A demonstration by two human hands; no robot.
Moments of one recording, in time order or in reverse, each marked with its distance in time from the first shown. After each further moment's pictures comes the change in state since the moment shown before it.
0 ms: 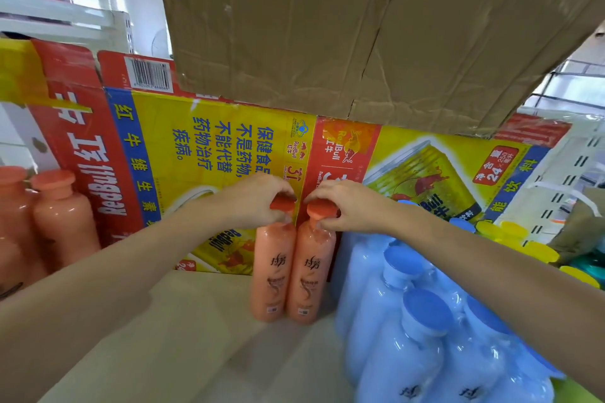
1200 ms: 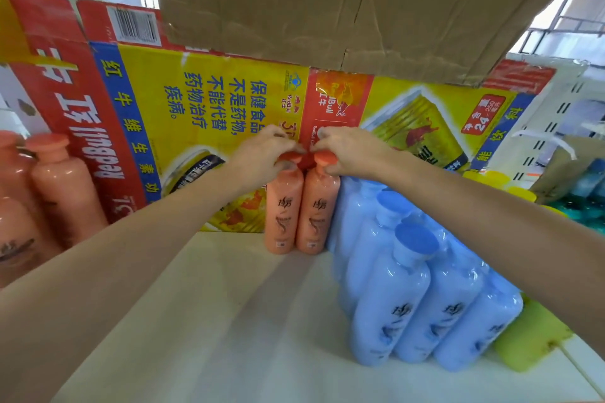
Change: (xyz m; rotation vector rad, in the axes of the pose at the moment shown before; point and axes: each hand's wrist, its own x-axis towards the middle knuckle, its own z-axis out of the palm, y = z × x) left_hand 0.009 -0.003 0.027 -0.004 0.214 0.108; right_hand -0.003 -0.004 -0.007 -0.261 0.038 0.137
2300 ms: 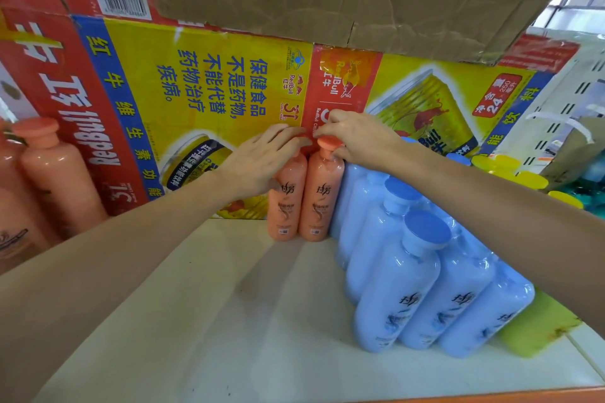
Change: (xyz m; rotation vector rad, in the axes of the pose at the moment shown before) left_hand -0.020 -0.020 0.028 0.406 0.027 0.306; right_hand -0.005 0.000 0.008 0.018 0.033 0.018
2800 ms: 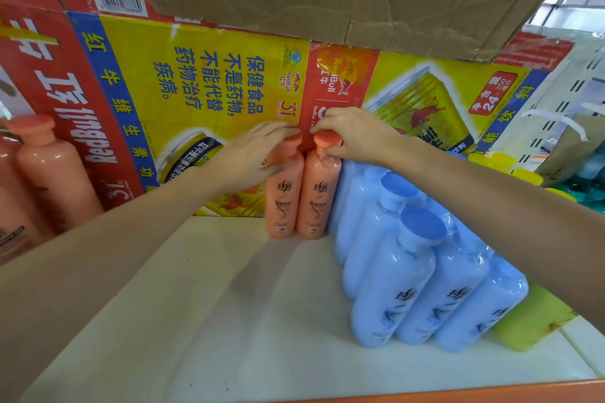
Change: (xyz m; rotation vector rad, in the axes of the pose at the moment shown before) left_hand -0.001 -0.007 -0.006 -0.358 0.040 -0.139; right_hand 0.001 0.002 -0.001 0.078 0.042 -0.026
